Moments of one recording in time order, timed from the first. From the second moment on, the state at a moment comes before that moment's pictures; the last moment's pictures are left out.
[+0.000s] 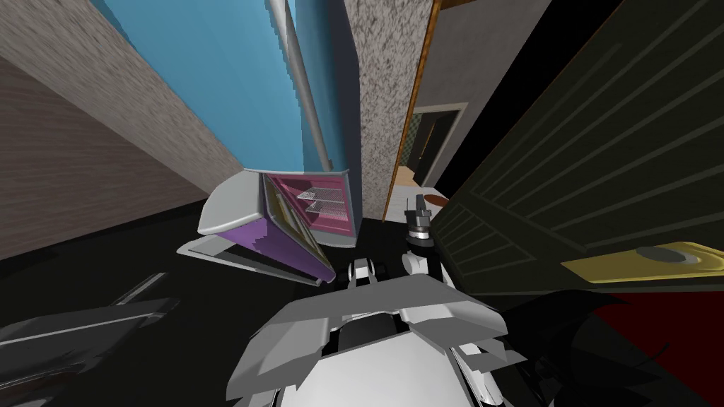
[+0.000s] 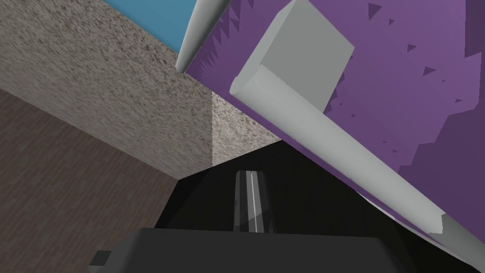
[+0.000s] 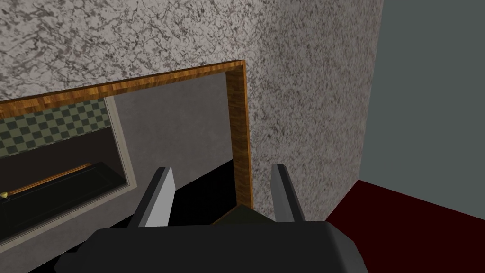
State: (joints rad) left arm 1.36 0.50 0.79 -2.41 0.17 -0.22 1.57; right arm 0.53 -0.02 0.07 -2.27 -0.06 -0.58 0.15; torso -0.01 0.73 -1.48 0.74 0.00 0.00
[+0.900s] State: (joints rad) left arm 1.38 0.53 0.78 -2.43 0.16 -0.26 1.58; right arm 0.53 -0.02 0.07 -2.27 -0.06 -0.58 0.15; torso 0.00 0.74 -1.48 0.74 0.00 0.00
